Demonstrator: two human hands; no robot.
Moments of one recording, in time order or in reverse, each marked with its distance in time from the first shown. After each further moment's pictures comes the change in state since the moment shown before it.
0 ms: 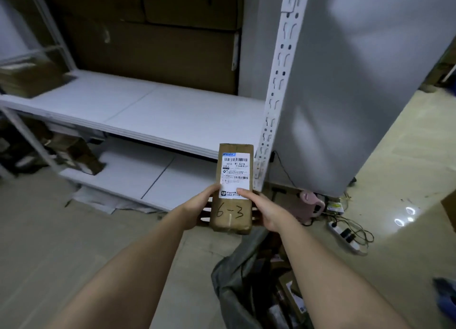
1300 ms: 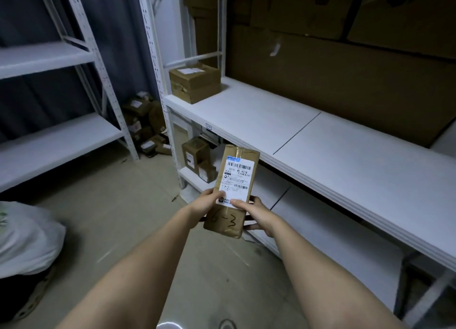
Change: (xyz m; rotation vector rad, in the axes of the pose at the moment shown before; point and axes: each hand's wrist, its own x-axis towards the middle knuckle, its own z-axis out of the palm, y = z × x) left_hand -0.001 0.015 -0.576 -0.074 0.447 0.030; right_hand 0.280 -0.116 0.555 -0.398 -0.310 -0.037
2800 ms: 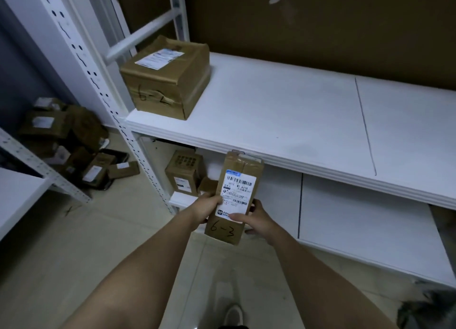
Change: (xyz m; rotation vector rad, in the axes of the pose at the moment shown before) left_hand 0.397 0.070 -0.253 0.254 -0.394 -0.089; right_hand 0.389 -0.097 0.146 0.248 0.393 0.172
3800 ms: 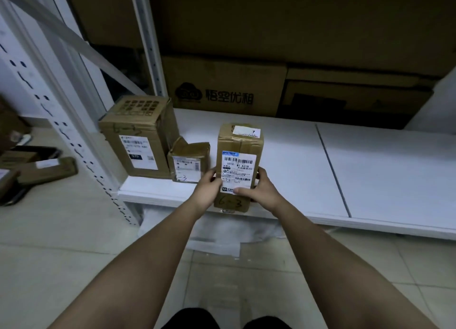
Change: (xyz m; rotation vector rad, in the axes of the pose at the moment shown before) left_hand 0.388 -0.242 0.032 -0.015 -0.003 0.415; right_hand 0.340 0.251 0.032 -0.071 0.313 -0.384
